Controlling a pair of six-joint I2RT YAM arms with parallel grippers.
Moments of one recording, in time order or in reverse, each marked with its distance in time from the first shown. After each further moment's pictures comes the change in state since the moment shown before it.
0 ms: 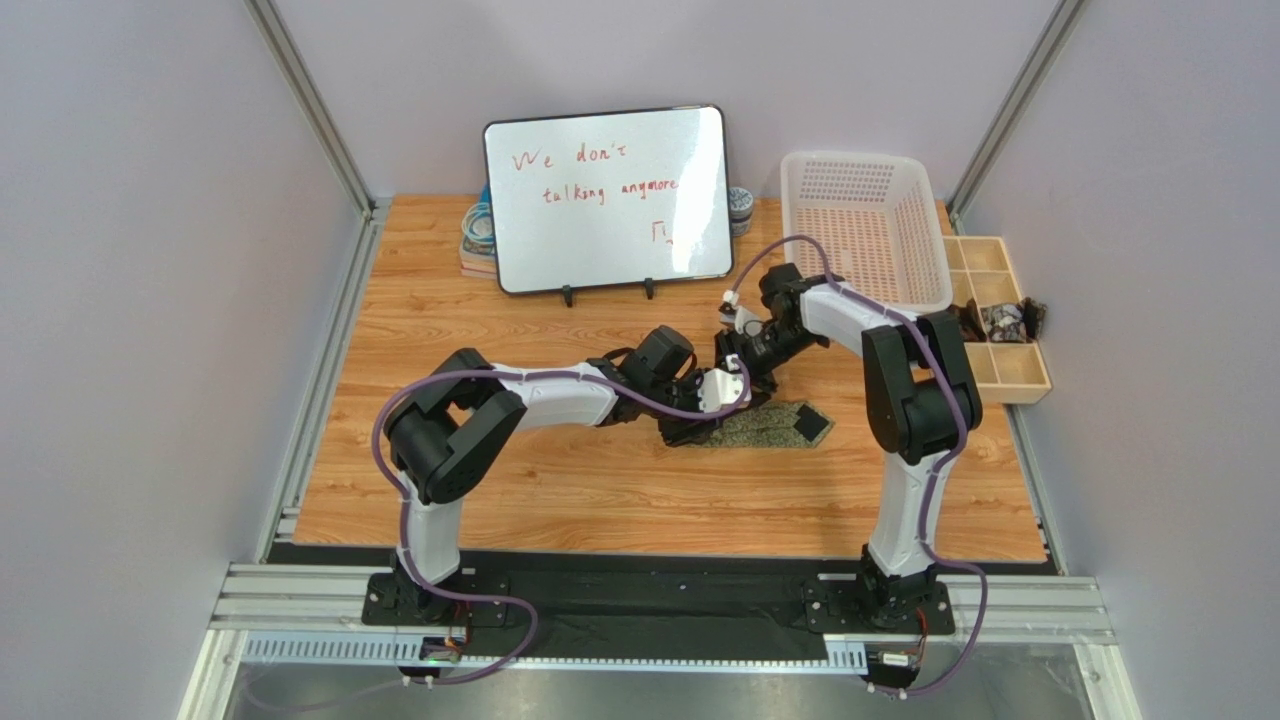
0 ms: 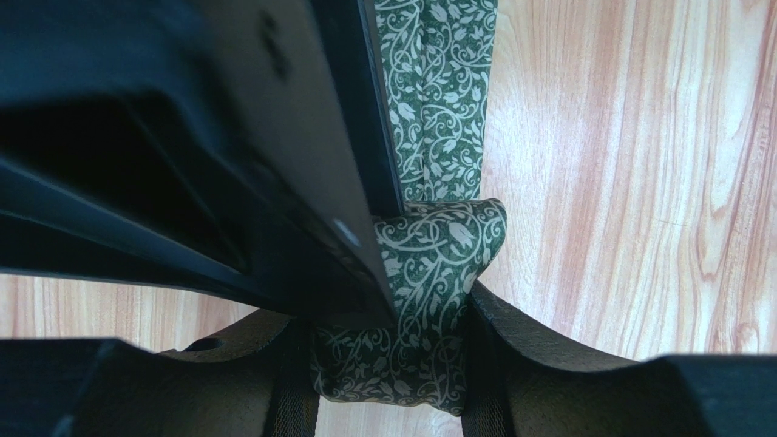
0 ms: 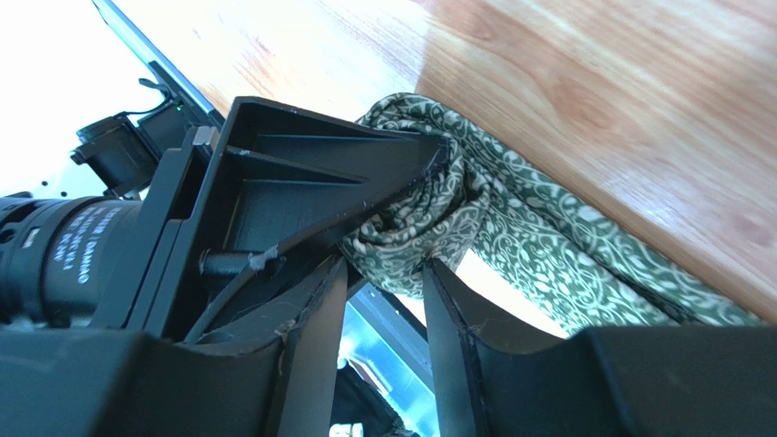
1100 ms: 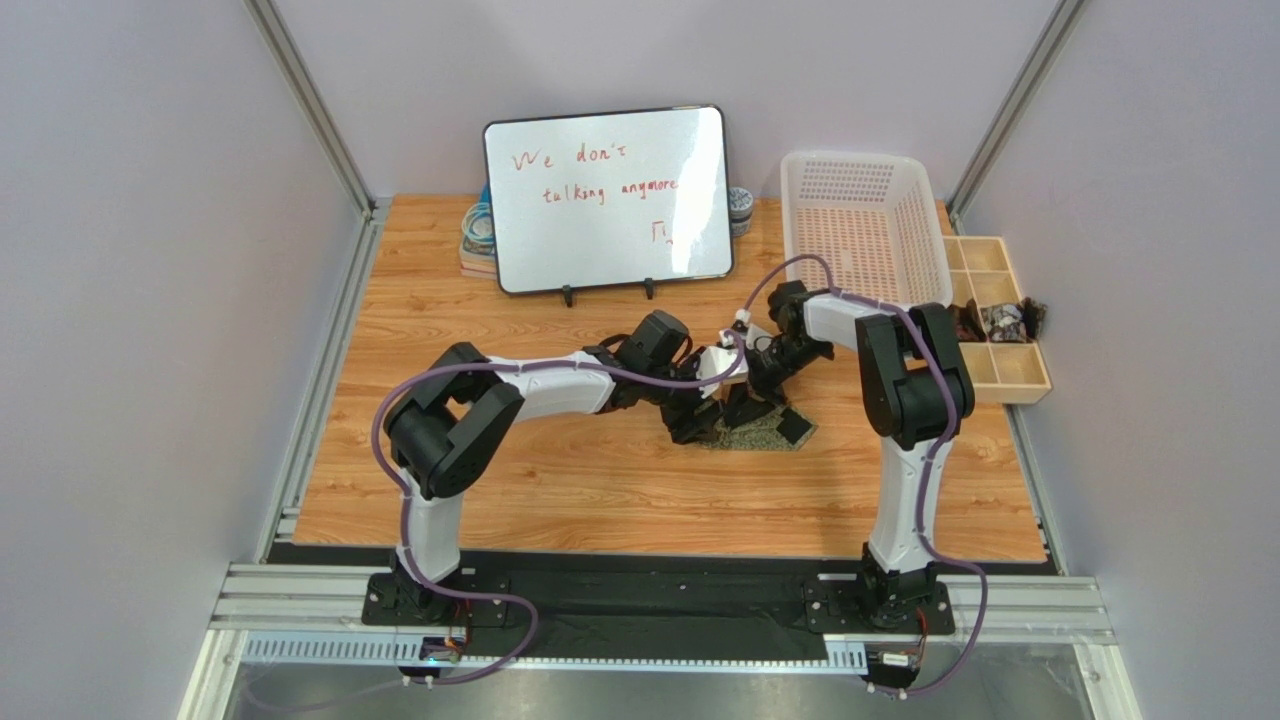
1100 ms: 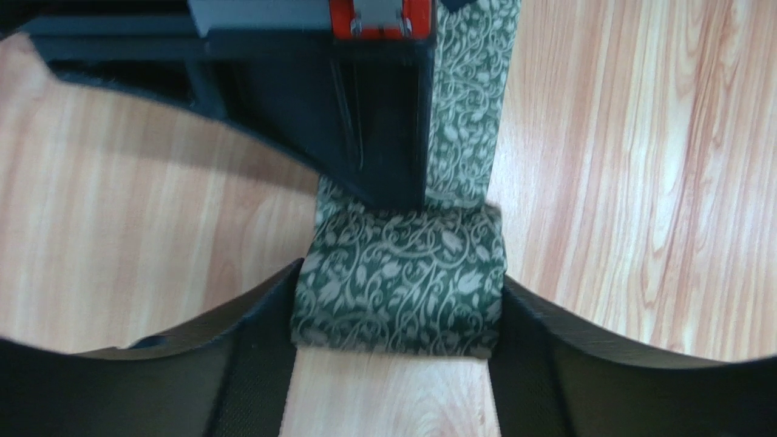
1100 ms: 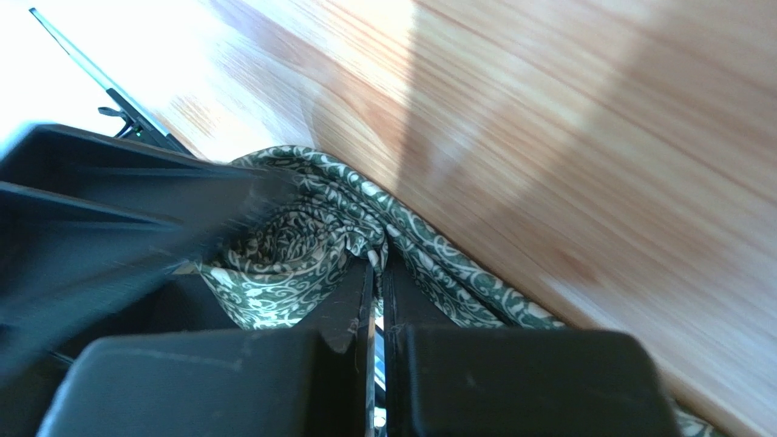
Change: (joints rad) left arm 0.040 0.004 0.047 -0.003 0.100 -0.151; right arm -0.046 0.088 -0.052 0.044 0.069 -0.004
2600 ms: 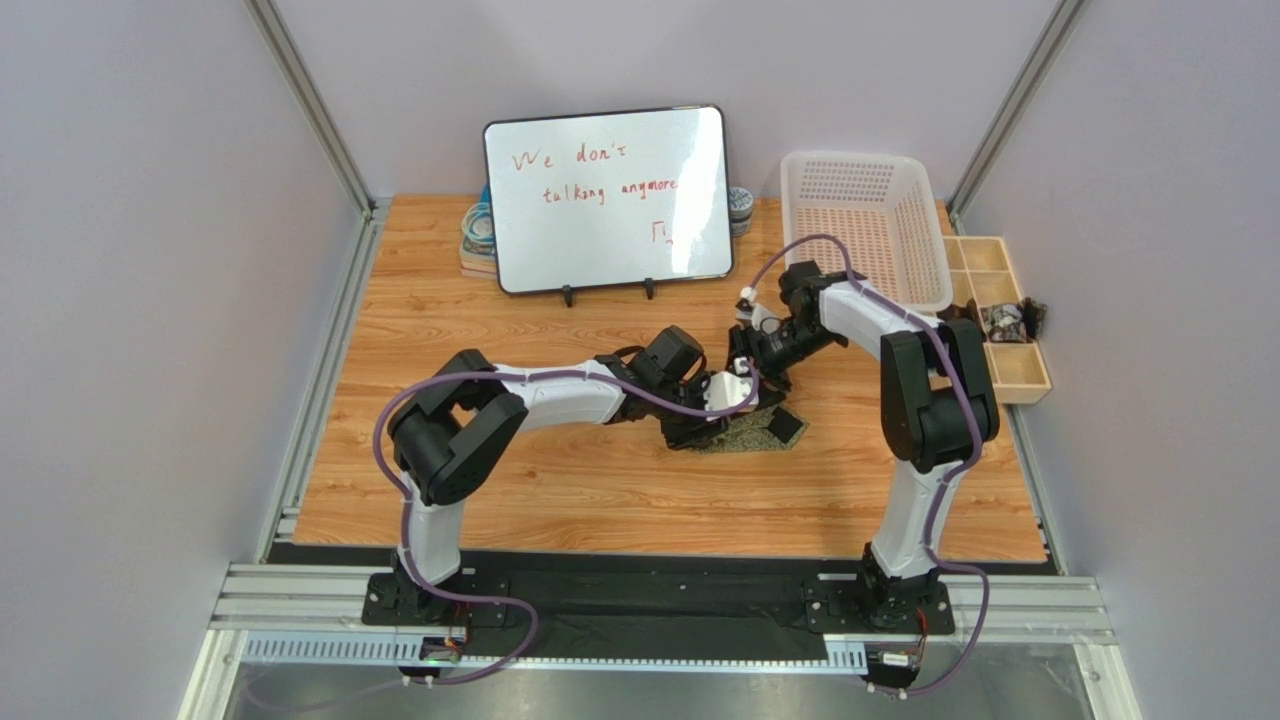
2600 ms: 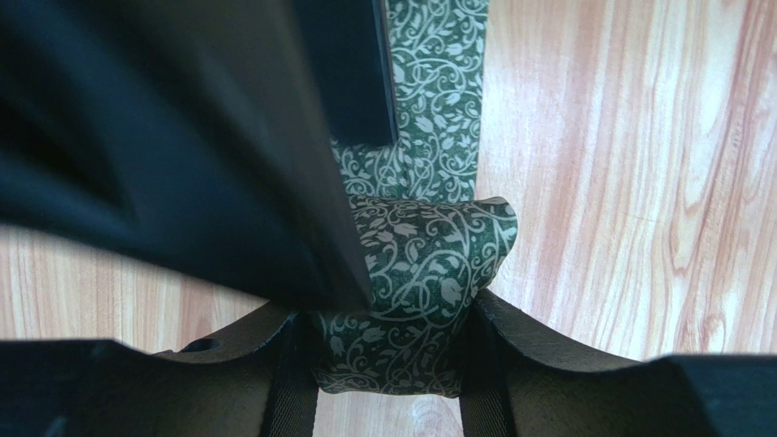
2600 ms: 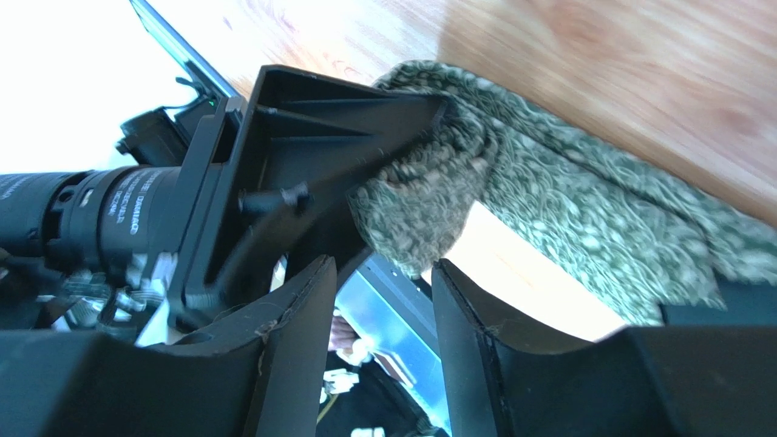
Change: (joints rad) left arm -0.066 0.005 0.011 -0.107 -0.124 0.140; right arm -0.017 -0.150 0.029 -0.117 -0.106 -0.004
